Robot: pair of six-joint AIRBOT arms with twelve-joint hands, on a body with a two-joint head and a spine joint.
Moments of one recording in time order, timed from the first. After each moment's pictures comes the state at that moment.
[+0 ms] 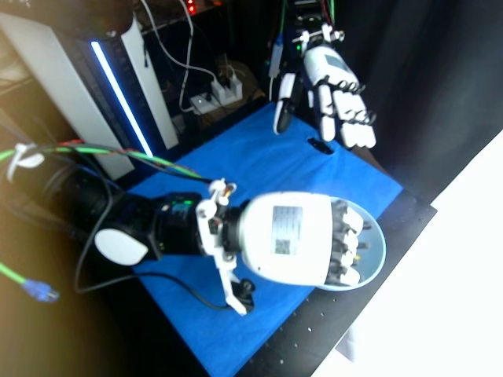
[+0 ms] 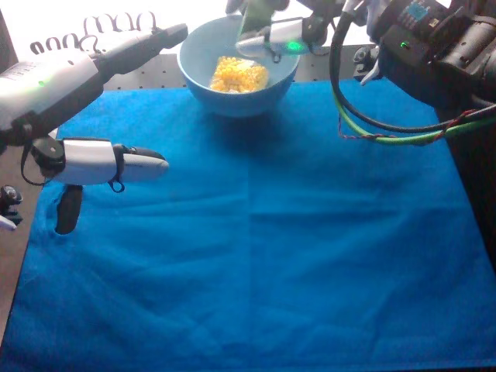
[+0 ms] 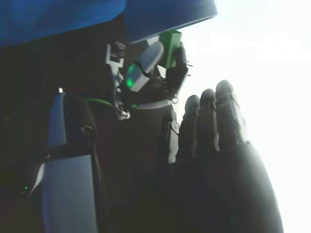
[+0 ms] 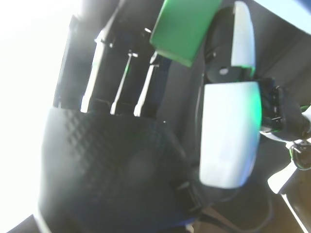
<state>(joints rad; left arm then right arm) 0.82 -0.91 1.10 -0.09 -0.85 0.89 -0.47 -1.66 1.98 -0.26 0.69 -0.43</state>
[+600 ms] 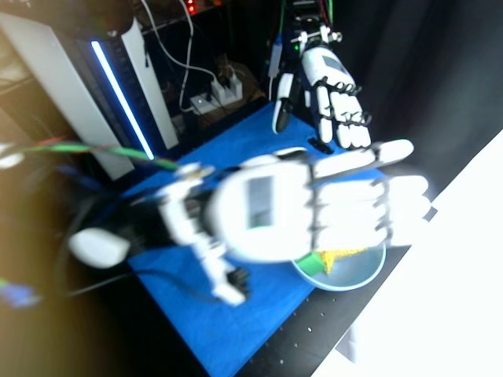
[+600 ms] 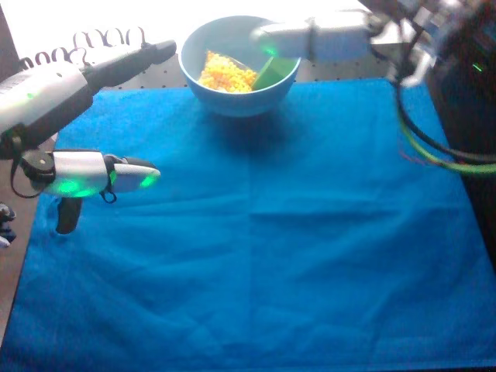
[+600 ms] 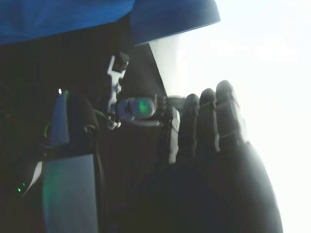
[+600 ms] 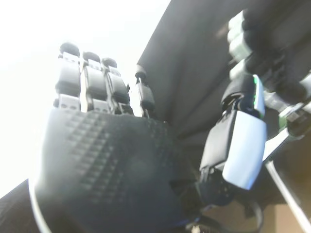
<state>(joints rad) 0.87 -0.89 1.06 -0.14 -0.90 0.88 -0.60 -1.45 1.77 -0.16 0.97 -0.43</state>
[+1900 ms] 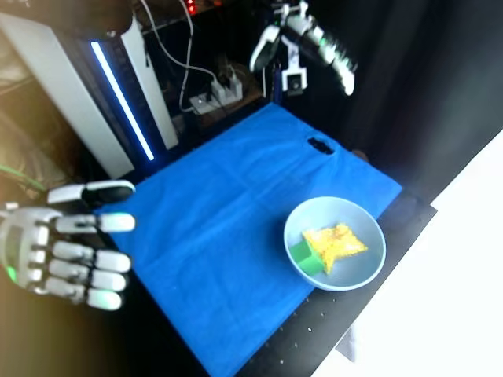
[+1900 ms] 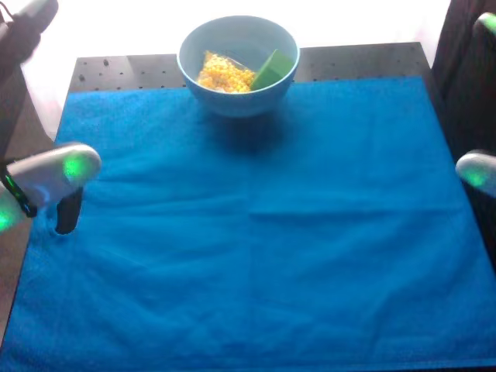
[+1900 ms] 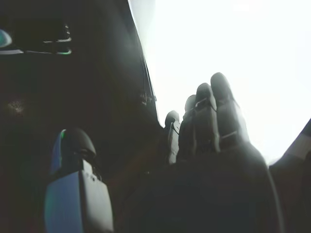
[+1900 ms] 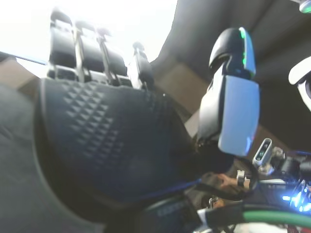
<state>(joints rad) 1.26 -0.82 0.86 -0.34 -1.60 0.80 -1.25 -1.10 1.23 0.30 1.62 -0.43</state>
